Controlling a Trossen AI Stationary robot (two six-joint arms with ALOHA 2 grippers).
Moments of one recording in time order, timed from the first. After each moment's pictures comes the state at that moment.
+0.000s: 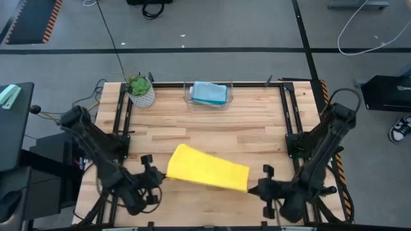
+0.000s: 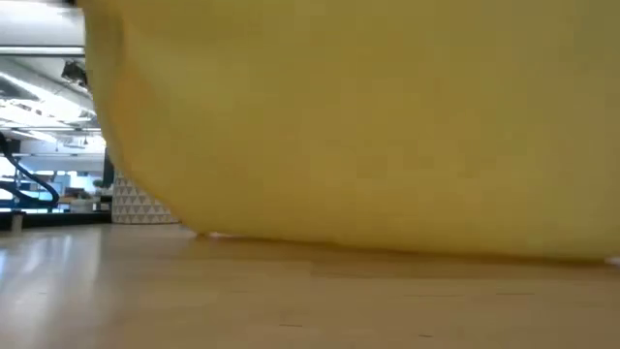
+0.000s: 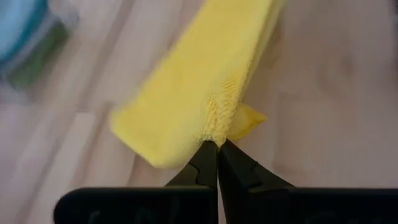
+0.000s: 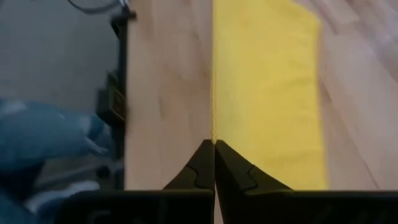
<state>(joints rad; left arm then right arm) -0.90 1.49 1.13 -0.89 -0.76 -0.91 0.96 1.54 1.22 -0.74 0.68 0.98</state>
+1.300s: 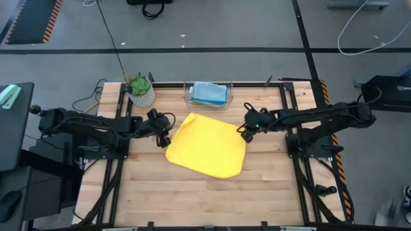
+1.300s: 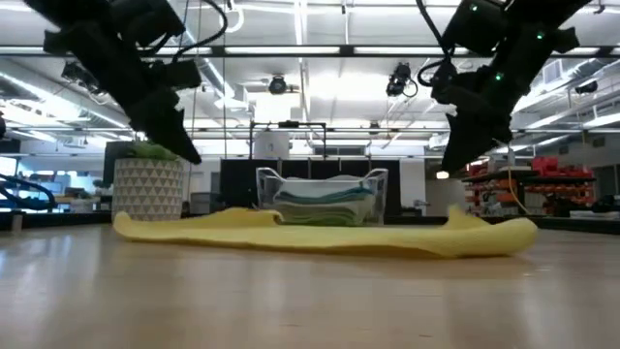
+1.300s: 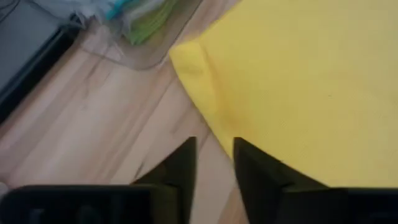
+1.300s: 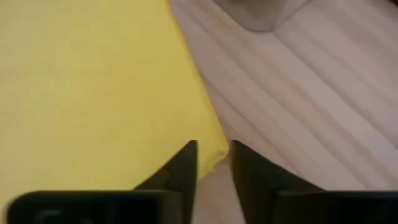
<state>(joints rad) 0.04 1.07 0.50 -0.26 -0.42 -0.22 -0.10 1.16 0.65 -0.50 0.32 0.54</state>
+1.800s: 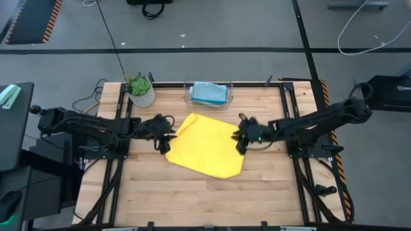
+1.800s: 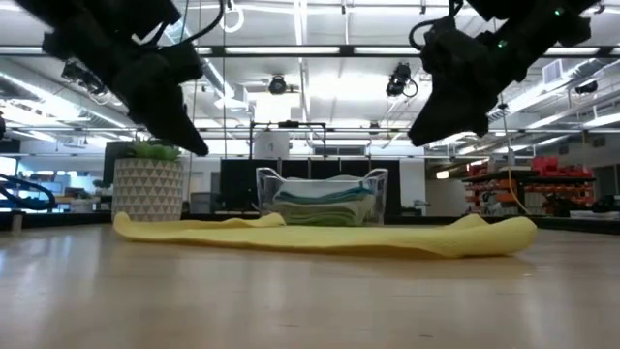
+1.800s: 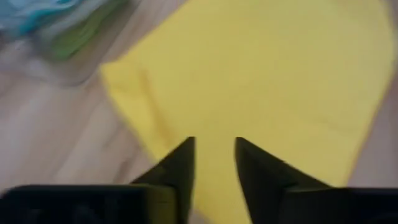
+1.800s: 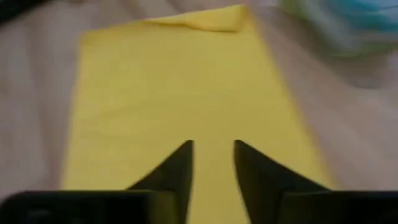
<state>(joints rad) 0.00 1.05 0.53 -0.23 -0.23 -0.23 0.11 1.19 0.65 -0.24 0.35 0.57</state>
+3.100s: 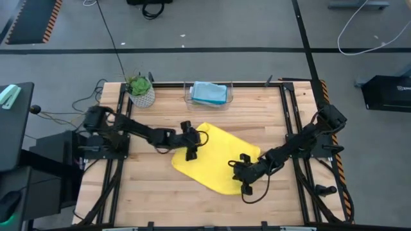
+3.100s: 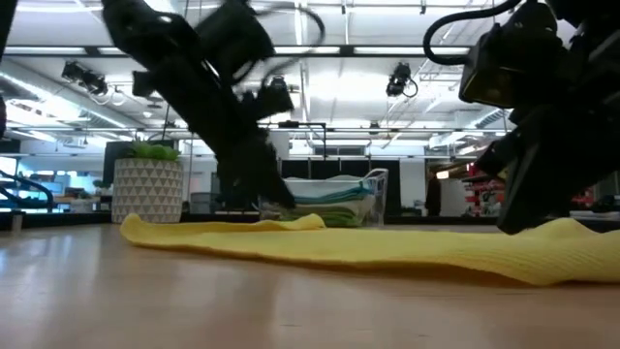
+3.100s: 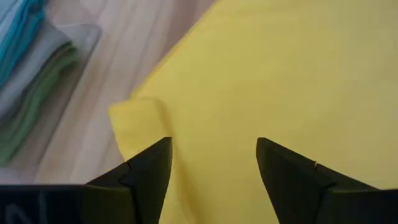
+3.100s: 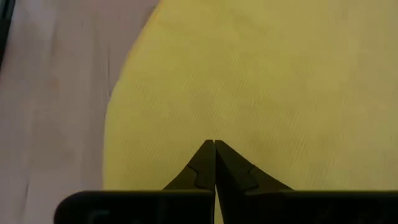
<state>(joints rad) -0.09 1.71 0.78 0.16 -0.40 -0.02 0.53 1.64 0.68 0.03 0.20 0.62</state>
